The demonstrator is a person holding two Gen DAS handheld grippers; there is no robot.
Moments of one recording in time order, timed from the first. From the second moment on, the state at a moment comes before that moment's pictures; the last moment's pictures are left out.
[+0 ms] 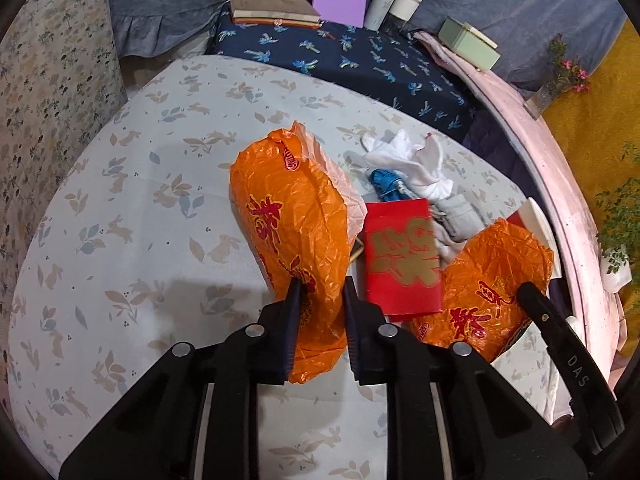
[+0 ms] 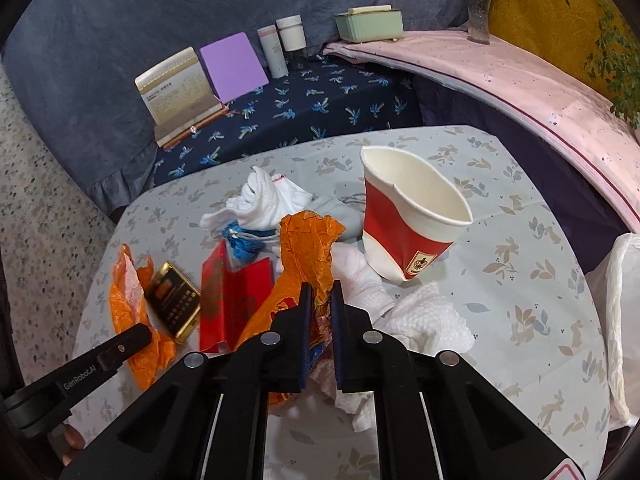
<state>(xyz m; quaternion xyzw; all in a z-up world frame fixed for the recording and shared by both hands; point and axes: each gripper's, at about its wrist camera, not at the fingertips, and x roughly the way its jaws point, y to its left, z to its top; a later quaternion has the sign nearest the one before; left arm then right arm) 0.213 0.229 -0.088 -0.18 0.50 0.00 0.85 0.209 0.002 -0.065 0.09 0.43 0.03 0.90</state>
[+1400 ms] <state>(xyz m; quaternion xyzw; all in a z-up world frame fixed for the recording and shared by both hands) 0.134 -0.017 0.012 -0.02 0.42 -0.19 0.89 0.058 -0.211 0.020 0.20 0.30 -0.12 0.93</state>
